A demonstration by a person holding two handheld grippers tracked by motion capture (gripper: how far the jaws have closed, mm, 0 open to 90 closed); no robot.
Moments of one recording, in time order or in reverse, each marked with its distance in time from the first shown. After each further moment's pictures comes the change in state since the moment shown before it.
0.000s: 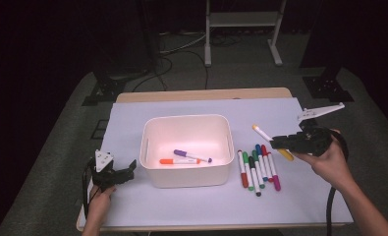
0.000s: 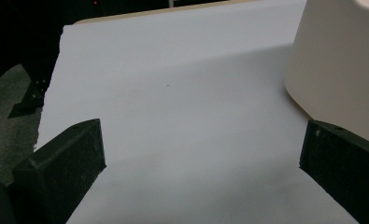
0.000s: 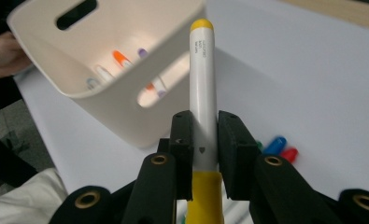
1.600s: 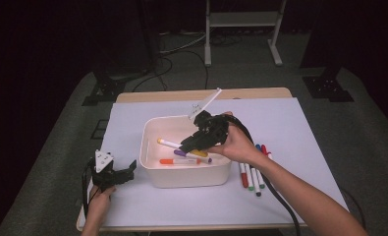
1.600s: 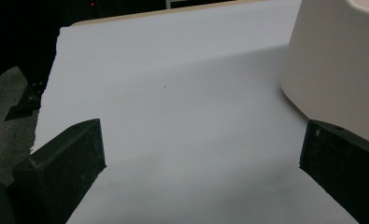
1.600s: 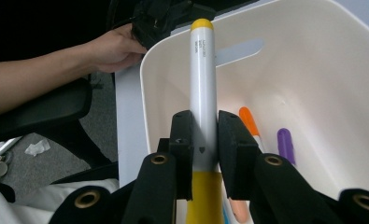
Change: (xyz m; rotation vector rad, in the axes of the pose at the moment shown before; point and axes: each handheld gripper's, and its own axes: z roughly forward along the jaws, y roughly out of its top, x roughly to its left) left arm 0.000 0.000 -0.001 -0.005 -0.013 0.001; right arm 0.130 0.116 0.151 0.167 0.368 -0.356
